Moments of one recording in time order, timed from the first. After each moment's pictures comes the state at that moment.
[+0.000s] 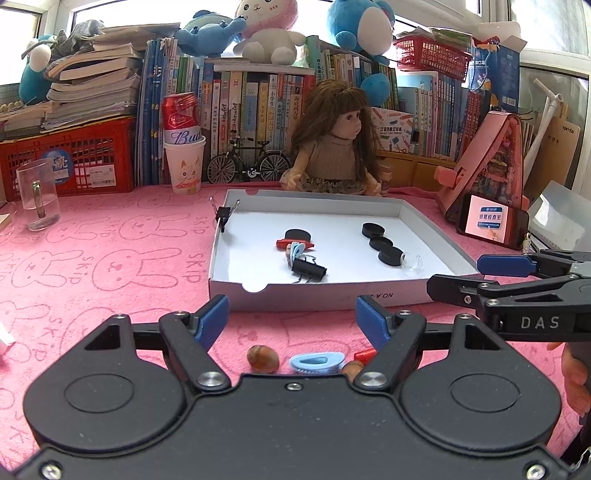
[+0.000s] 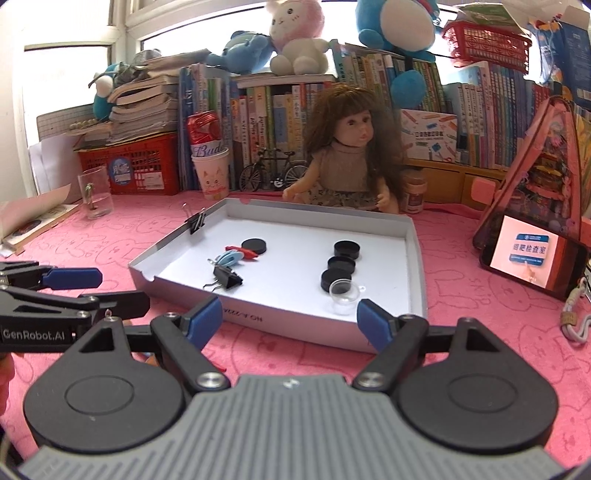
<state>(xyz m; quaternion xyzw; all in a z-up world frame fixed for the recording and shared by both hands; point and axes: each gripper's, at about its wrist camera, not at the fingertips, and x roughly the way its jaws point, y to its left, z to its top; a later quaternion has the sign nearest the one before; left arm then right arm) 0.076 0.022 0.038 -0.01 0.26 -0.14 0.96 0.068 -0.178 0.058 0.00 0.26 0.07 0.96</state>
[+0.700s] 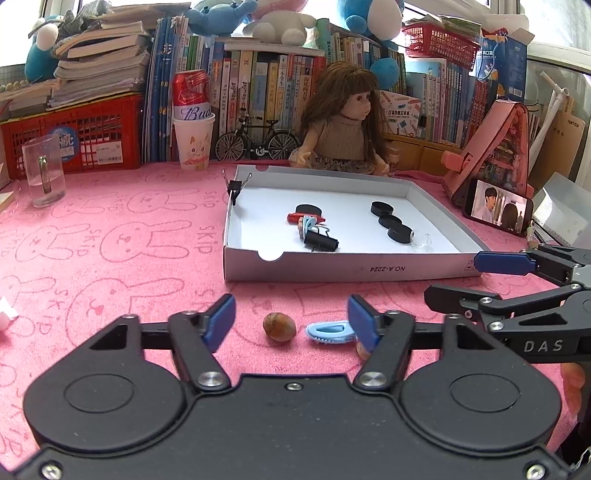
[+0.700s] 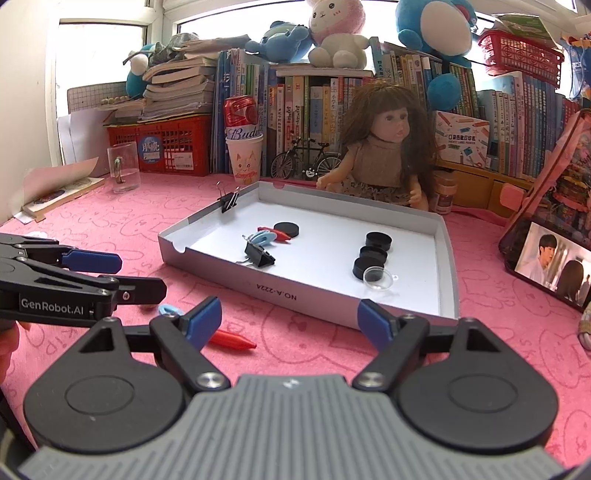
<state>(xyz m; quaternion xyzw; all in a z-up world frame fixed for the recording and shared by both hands) 0.075 0.034 0.025 -0.02 0.29 -0.14 0.95 0.059 -0.160 0.044 -0.04 0.27 0.10 0.96</state>
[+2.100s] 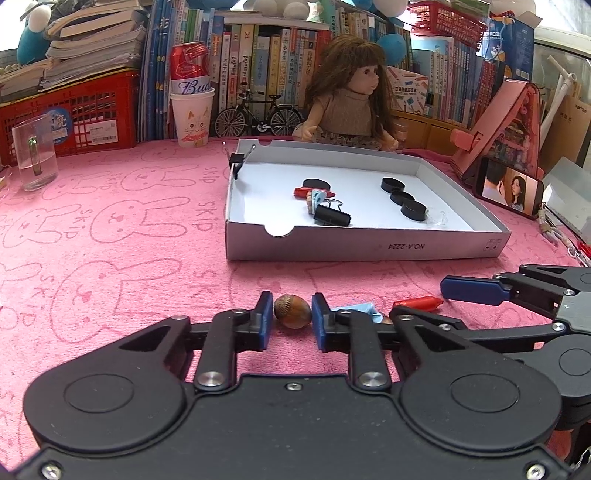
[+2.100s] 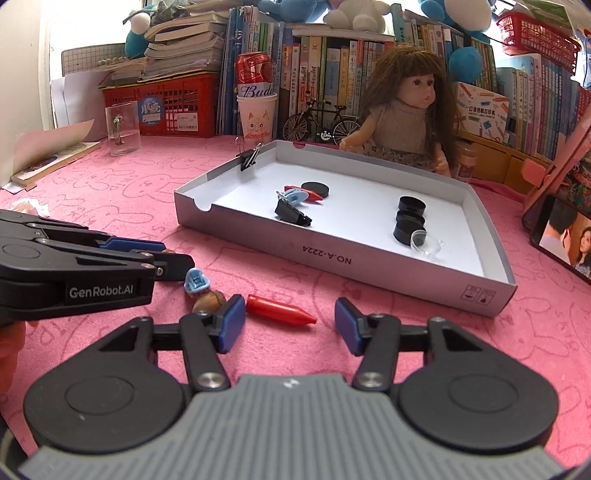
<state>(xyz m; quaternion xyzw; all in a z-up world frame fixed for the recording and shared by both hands) 0.092 0.034 0.004 0.00 0.31 -0.14 0.94 0.070 -0.112 0.015 -0.05 0.31 0.08 0.95</state>
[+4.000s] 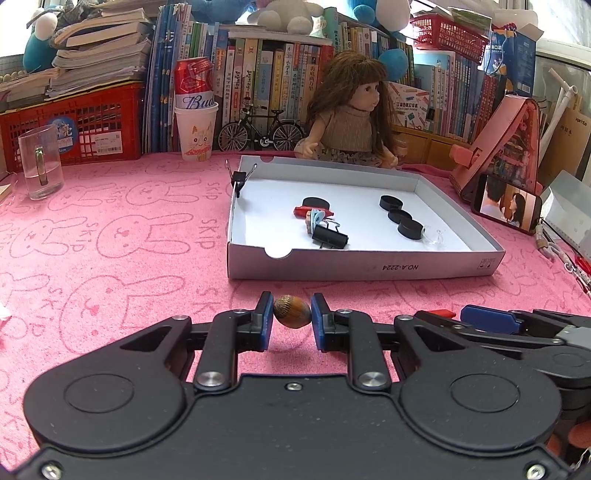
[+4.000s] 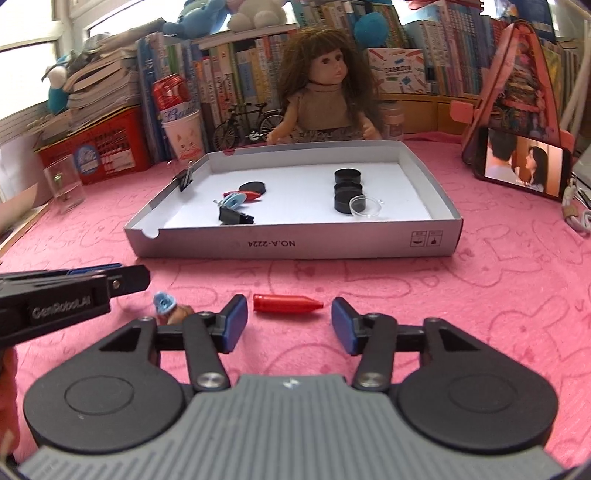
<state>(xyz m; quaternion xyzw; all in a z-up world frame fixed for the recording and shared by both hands) 0.090 0.035 0.018 -0.02 0.30 -0.13 0.95 0.059 -0.130 0.017 0.06 0.31 -0.03 0.95</state>
